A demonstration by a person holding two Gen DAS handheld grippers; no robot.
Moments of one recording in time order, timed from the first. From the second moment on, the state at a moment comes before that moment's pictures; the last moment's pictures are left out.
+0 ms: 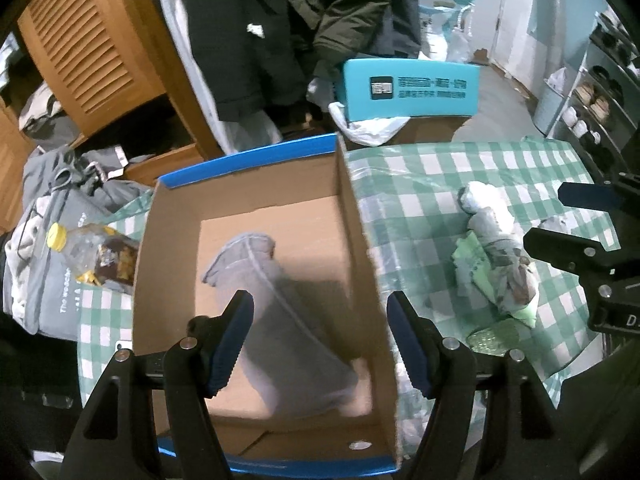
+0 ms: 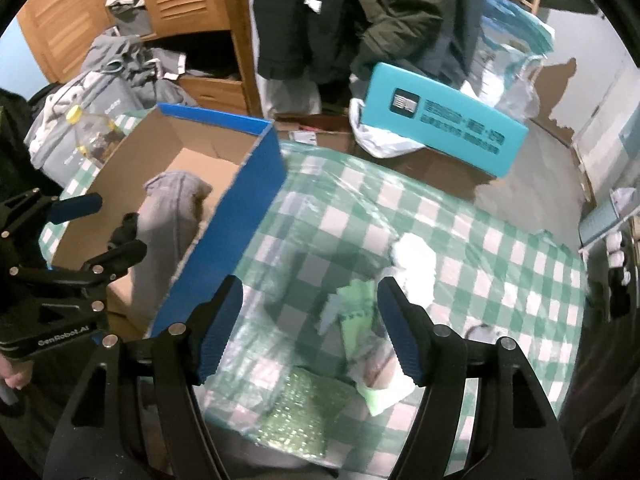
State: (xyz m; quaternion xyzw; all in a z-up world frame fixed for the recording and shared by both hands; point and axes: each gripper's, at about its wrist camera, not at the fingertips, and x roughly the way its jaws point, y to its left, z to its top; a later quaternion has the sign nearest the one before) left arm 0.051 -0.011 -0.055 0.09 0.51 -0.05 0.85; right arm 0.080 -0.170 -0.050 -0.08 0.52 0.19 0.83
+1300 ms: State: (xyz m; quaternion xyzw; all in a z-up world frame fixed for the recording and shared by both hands) left arm 0.079 -0.123 -0.107 0.12 0.57 -0.11 0.81; right arm 0.084 -0.308 -0.096 -0.01 0.55 0.10 0.83
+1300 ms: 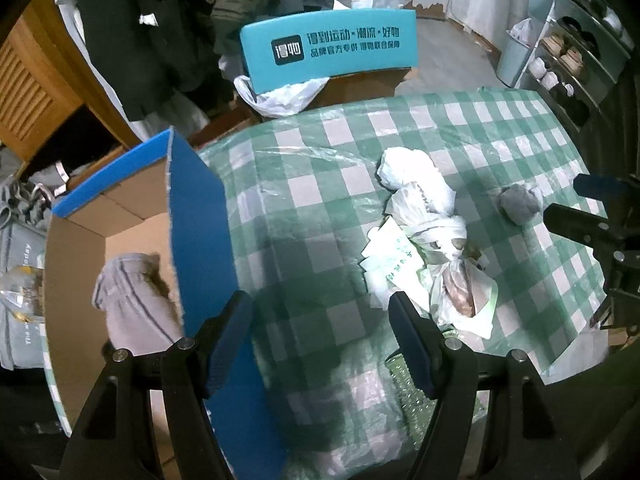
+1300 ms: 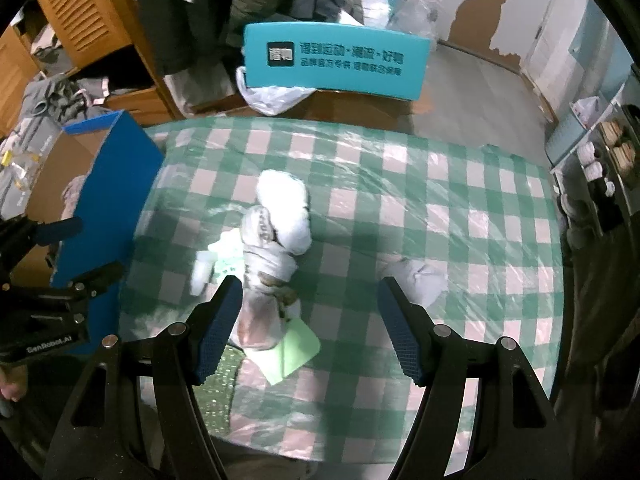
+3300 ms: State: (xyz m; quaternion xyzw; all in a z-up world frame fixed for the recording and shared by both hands) left arm 0.130 -0.153 -0.201 0.09 0.65 -0.12 0.75; right arm 0.152 -0.368 -0.227 0.02 0.66 0.02 0.75
